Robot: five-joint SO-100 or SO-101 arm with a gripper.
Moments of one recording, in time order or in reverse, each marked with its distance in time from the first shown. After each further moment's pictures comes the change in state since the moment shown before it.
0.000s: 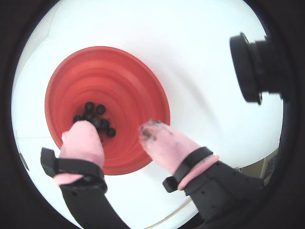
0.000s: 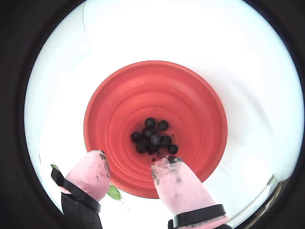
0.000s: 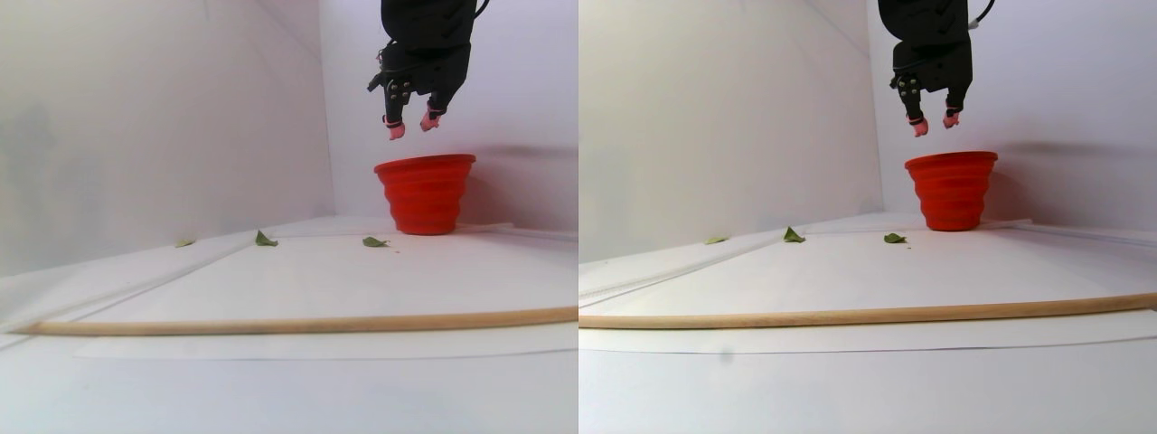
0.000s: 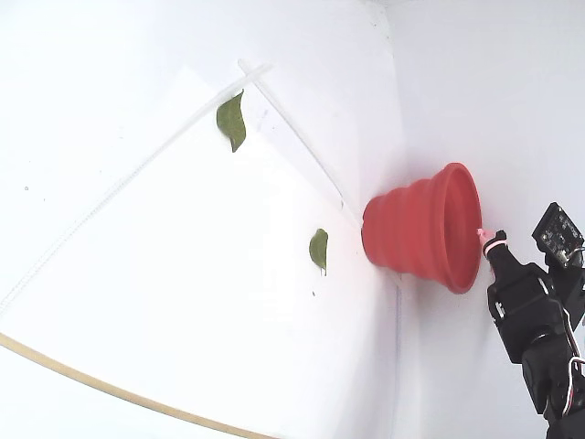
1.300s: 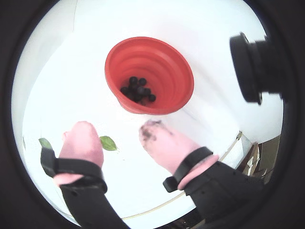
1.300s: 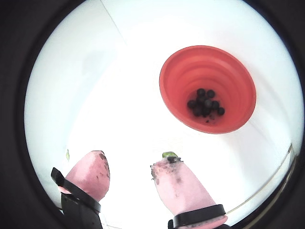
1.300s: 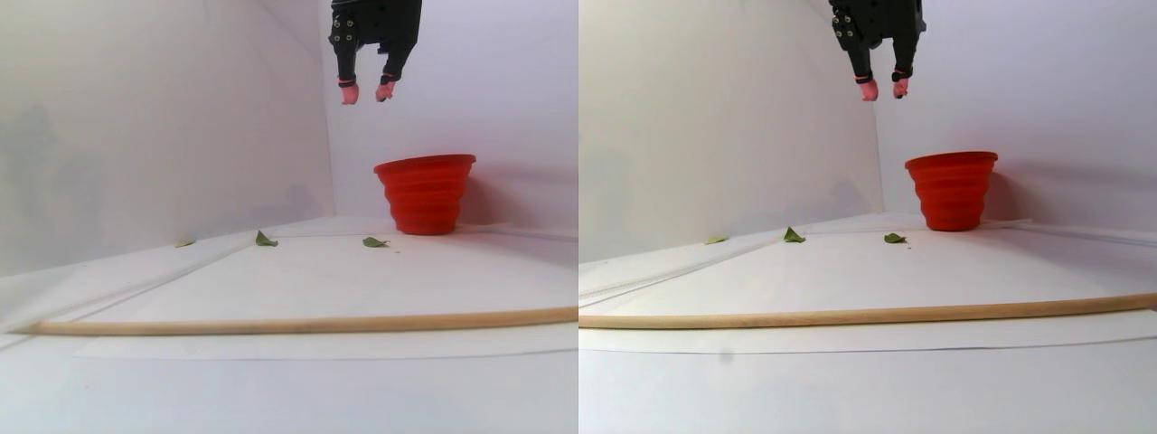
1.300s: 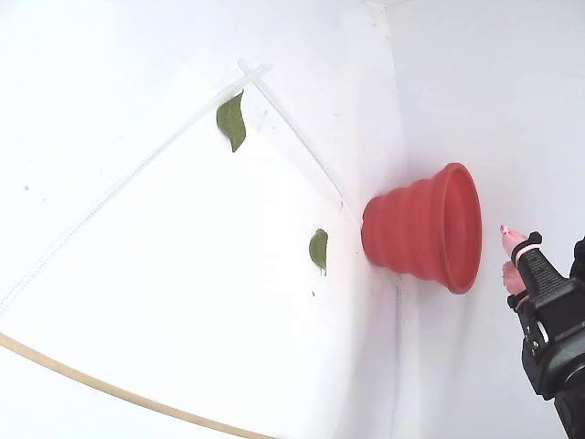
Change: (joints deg) arm -7.8 25.9 17.9 12.7 16.1
